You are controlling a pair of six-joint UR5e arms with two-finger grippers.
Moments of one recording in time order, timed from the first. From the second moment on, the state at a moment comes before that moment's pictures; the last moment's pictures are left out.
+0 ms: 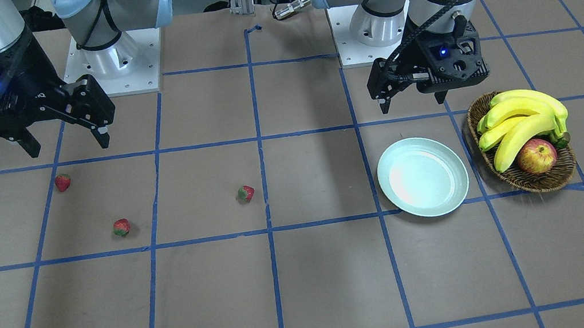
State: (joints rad) left arm -1.57 -1.54 -1.72 -1.42 1.61 -0.03; right arm 1.56 -1.54 1.49 -1.64 -1.56 0.00
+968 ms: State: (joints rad) left arm -1.57 -1.53 -1.74 -1.41 1.61 -0.05; right arm 1.73 -1.44 1.69 -1.79 -1.55 0.17
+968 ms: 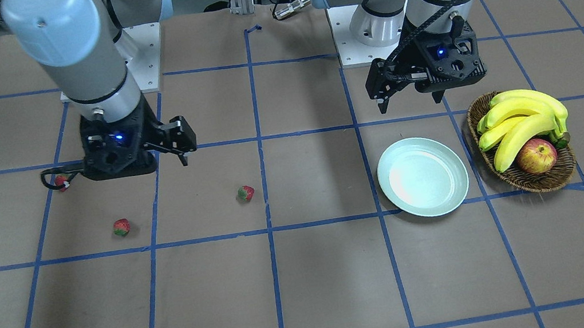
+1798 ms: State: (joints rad) left arm -1.57 -1.53 -1.76 -1.41 1.61 -0.05; right arm 1.89 -1.29 2.02 -2.34 -1.55 0.42
